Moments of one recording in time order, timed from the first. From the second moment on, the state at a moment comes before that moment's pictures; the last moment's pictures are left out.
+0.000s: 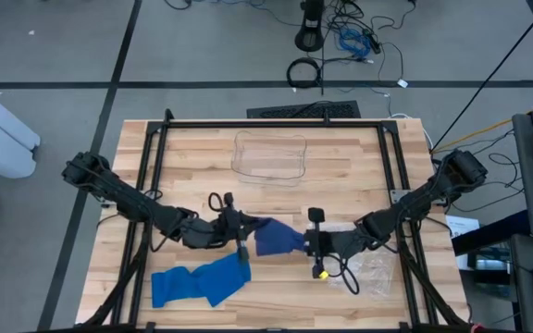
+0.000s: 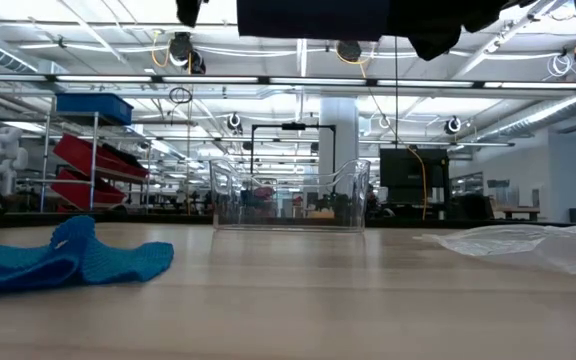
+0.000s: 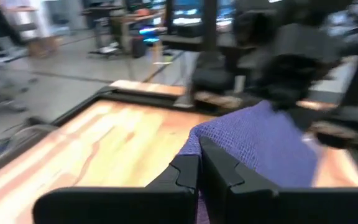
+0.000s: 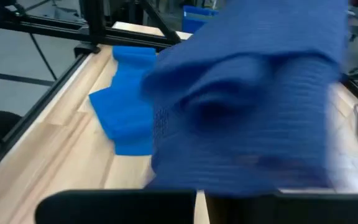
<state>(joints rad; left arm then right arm) -0.46 1.46 0.87 0.43 -0.73 -0.14 0.53 1.48 0.77 0.32 0.51 0.09</state>
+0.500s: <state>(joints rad) -0.43 1.46 0.87 0.31 -0.67 -0.25 0.52 1.48 0.77 0.29 0.42 0.20</state>
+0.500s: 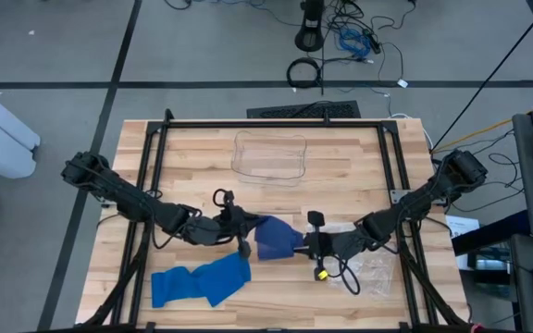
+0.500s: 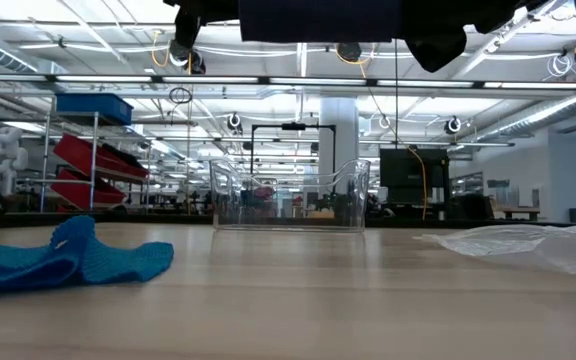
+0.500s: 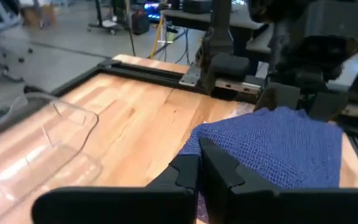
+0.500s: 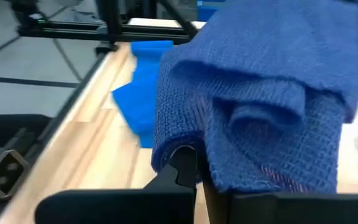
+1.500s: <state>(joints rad) -0.39 1.45 0.87 0.38 -0.51 -0.22 0.50 1.48 0.77 0.29 0.24 0.24</state>
